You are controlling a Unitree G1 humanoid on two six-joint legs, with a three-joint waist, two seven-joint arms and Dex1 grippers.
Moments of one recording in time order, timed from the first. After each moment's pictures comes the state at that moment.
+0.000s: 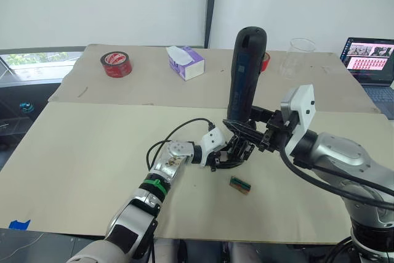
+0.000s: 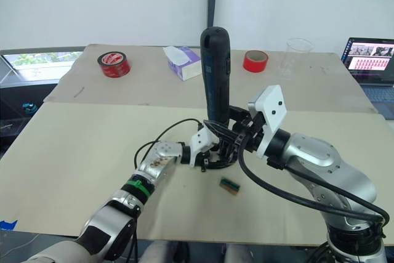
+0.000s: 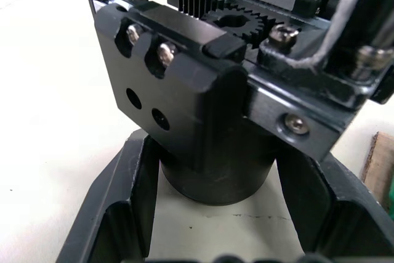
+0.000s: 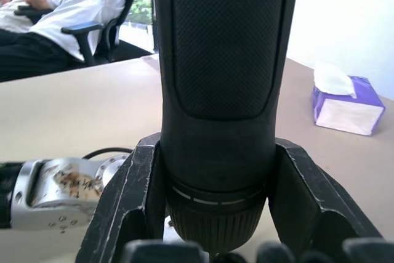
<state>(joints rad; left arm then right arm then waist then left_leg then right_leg) -0.73 0.05 -0.29 0.71 -0.03 -0.06 -1.03 -0.35 -0.67 -0.08 -0.69 0.78 0.75 0.48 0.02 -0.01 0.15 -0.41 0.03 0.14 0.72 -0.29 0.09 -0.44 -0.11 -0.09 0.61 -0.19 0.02</state>
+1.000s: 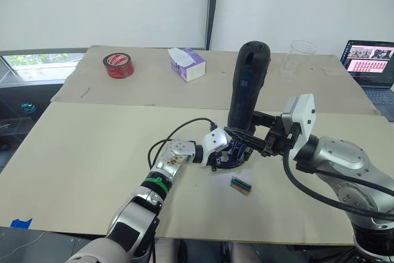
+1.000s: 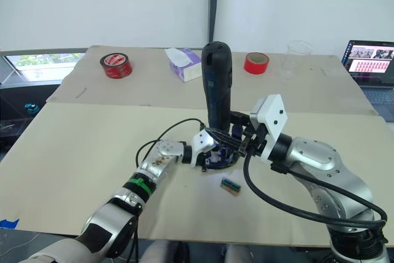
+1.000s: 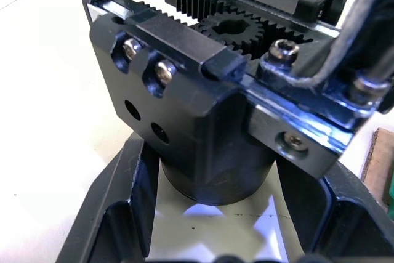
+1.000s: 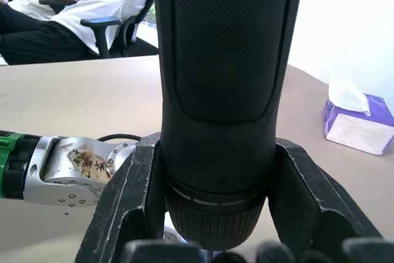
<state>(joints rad) -0.74 0.04 -0.29 0.74 -0.01 -0.07 -1.03 -0.28 -0.69 -0.06 -0.63 0.68 0.60 0.61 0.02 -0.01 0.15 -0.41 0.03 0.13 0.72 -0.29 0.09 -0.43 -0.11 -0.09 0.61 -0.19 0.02</state>
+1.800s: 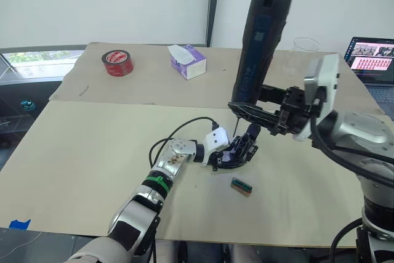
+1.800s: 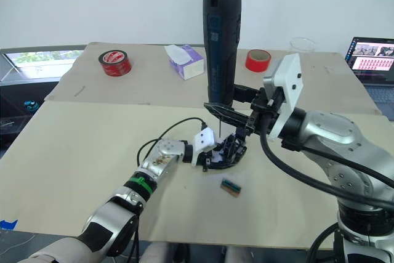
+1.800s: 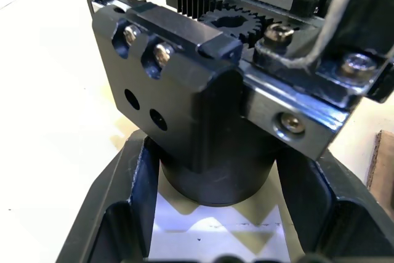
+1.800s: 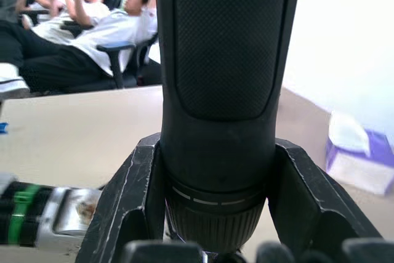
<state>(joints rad) -0.75 0.03 -0.29 0.75 0.00 -0.10 -1.05 -0.48 -0.74 -0.17 -0.64 0.93 0.75 0.59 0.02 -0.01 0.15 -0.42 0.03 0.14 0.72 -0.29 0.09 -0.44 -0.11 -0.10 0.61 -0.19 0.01</state>
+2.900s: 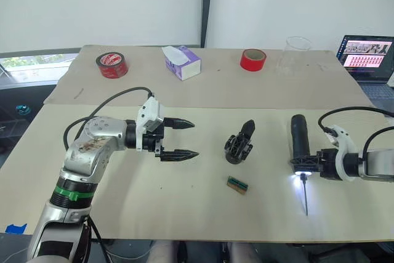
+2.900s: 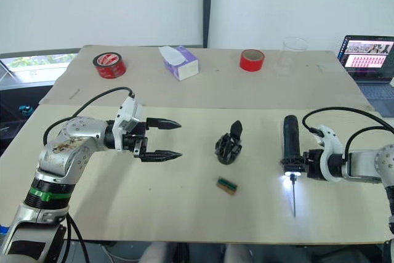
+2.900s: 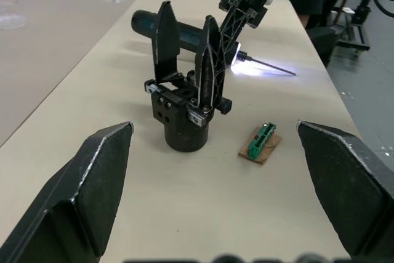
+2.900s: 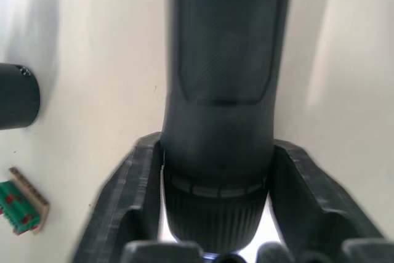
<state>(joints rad) -0.53 0.60 -0.07 -0.14 -0.46 0.51 -1.24 -0.43 -1.06 -0.05 0.26 1.07 1.27 0.36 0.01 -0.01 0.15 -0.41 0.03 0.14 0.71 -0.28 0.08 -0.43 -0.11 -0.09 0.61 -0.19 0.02</state>
